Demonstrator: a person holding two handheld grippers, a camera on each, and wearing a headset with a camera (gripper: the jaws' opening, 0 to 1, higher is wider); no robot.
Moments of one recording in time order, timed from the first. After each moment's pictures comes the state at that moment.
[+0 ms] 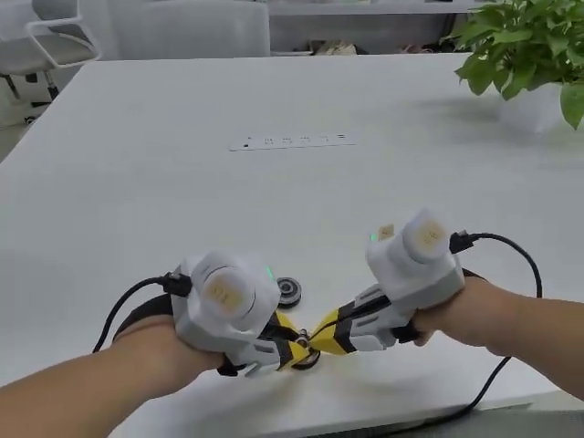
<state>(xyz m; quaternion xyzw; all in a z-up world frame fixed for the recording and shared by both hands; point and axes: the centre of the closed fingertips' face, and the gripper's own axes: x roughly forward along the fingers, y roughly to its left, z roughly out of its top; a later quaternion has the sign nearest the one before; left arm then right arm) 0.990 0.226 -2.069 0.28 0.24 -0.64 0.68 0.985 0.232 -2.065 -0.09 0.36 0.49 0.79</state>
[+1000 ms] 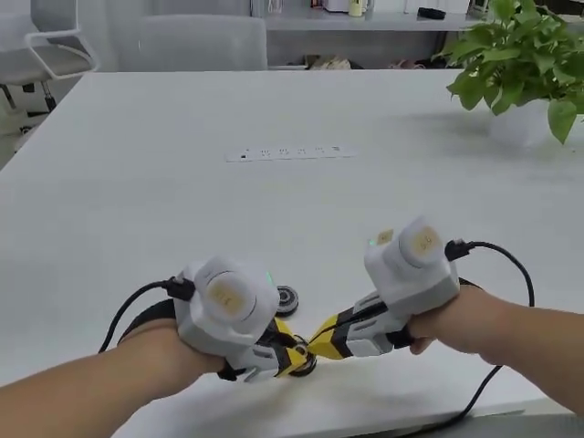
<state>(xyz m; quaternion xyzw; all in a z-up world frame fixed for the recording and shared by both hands) 0.989 0.226 -2.067 0.28 0.24 -0.64 0.67 0.987 0.228 -2.062 -0.07 0.37 0.47 0.80</state>
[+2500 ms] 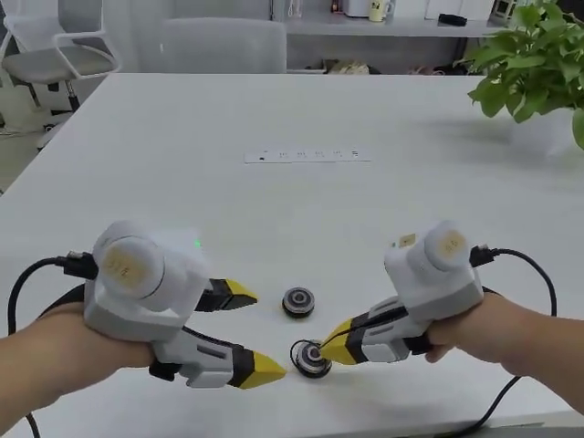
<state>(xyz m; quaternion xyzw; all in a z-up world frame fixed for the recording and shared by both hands) 0.988 0.286 -2.003 0.22 0.22 -0.63 0.71 0.981 0.237 -2.053 -0.05 0.36 0.48 0.80</state>
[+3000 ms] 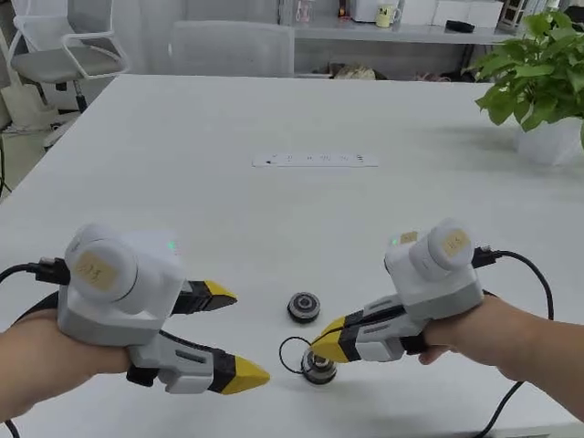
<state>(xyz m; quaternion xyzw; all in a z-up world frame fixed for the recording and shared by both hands) 0.998 0.311 -2.002 0.20 0.23 -0.61 0.73 0.991 0.257 -2.035 -0.03 0.34 0.49 0.80</state>
